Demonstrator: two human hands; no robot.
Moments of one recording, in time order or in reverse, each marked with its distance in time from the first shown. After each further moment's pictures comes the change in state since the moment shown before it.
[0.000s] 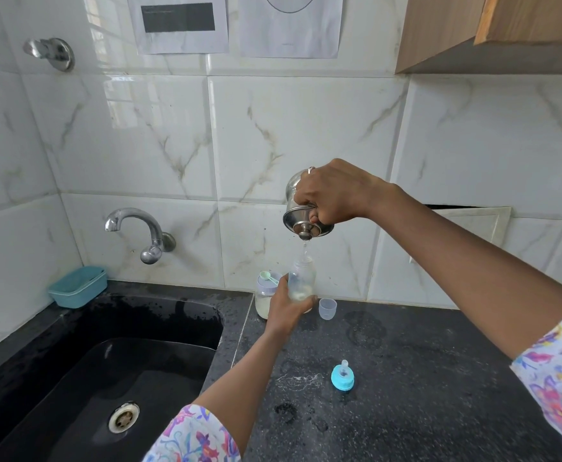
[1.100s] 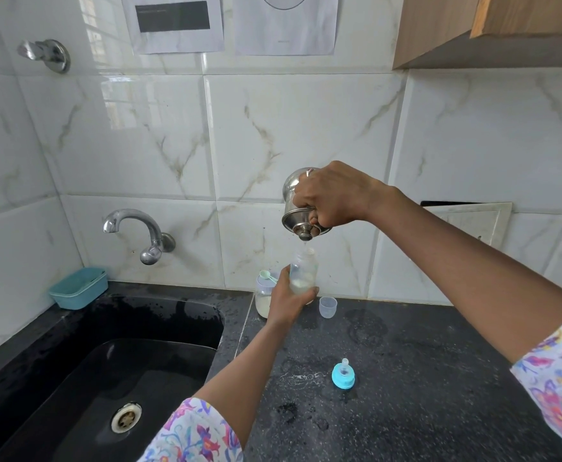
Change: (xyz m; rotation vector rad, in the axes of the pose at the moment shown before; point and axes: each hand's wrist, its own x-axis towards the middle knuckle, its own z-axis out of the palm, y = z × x) left_hand 0.010 0.009 0.004 0.014 0.010 0.020; right_hand -0.009 -0.006 -0.002 -0.002 0.027 0.005
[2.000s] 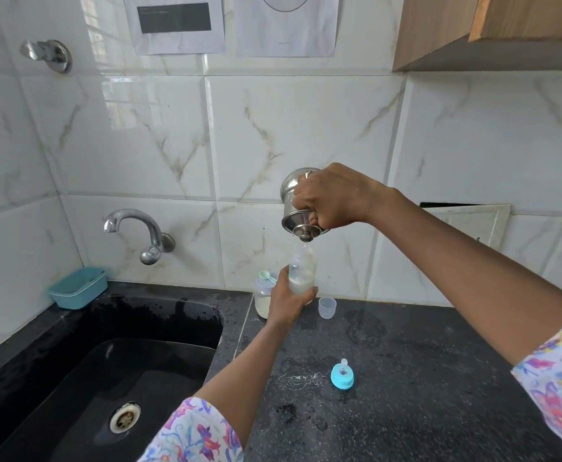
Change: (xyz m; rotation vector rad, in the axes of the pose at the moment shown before) left_hand -0.002 0.001 0.001 -0.017 0.016 0.000; right_hand -0.001 -0.003 -0.002 -0.040 -0.012 -0.029
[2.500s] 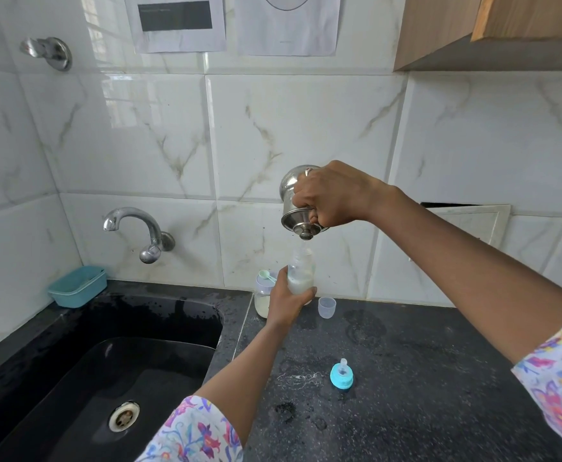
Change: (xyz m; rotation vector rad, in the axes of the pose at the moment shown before) left_hand 0.004 -0.008 0.000 -0.022 0.011 0.002; right_hand 0.001 0.002 -0.002 -0.012 0.007 -0.009
